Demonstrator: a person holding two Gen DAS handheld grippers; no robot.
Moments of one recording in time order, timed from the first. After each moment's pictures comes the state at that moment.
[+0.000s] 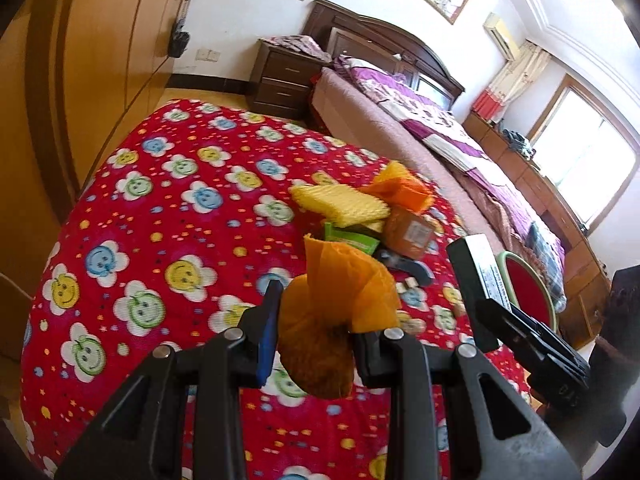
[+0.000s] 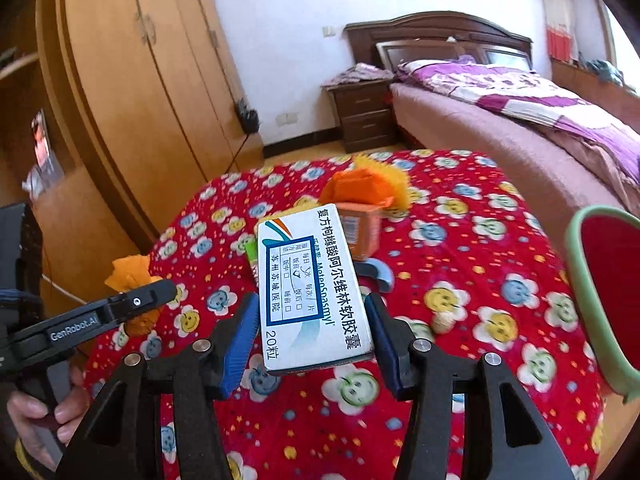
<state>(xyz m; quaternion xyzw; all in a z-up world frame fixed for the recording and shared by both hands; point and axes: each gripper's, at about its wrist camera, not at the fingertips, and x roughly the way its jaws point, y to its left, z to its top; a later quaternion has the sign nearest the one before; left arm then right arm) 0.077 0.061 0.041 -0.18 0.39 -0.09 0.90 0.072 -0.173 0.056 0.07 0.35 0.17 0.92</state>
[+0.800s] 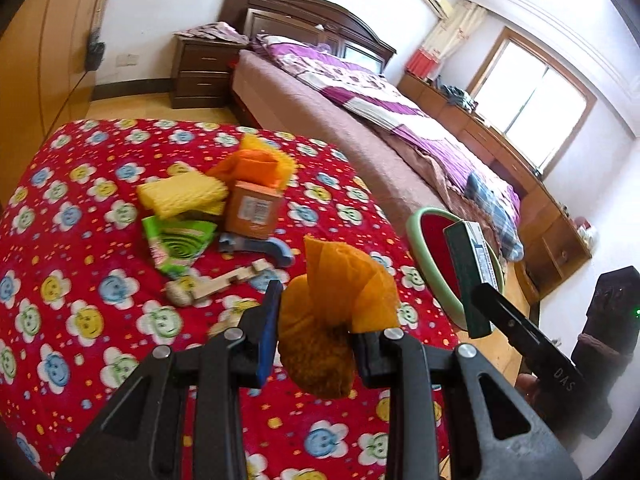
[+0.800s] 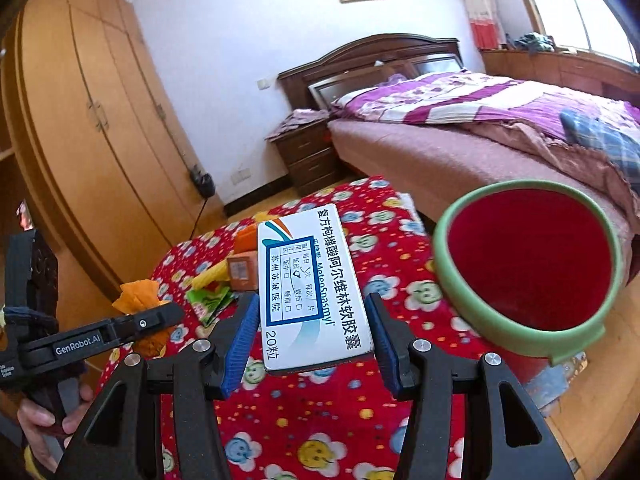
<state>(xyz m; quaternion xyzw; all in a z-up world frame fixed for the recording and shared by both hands) 0.077 -0.060 0.072 -0.13 0.40 -0.21 0.88 0.018 -0.295 0.076 0.16 0.29 0.08 0.94</state>
